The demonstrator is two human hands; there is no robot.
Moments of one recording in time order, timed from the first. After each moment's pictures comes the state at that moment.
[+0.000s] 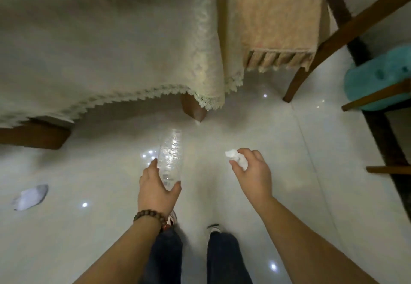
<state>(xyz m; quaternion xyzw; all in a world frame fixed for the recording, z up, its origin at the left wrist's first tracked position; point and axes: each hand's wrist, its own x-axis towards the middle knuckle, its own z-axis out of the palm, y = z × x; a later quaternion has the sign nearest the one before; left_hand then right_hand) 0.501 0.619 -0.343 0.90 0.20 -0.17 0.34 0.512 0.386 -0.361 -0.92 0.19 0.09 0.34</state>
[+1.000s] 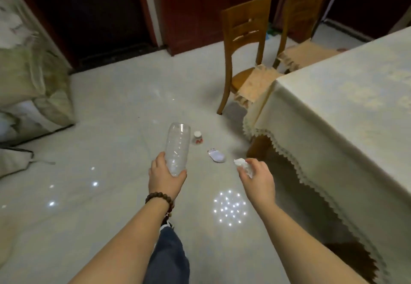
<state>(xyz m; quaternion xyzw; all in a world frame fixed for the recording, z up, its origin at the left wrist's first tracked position) 0.153 0.925 -0.035 0.63 0.66 0.26 0.33 0.371 0.834 -0.042 -0.83 -0.40 0.20 0.34</state>
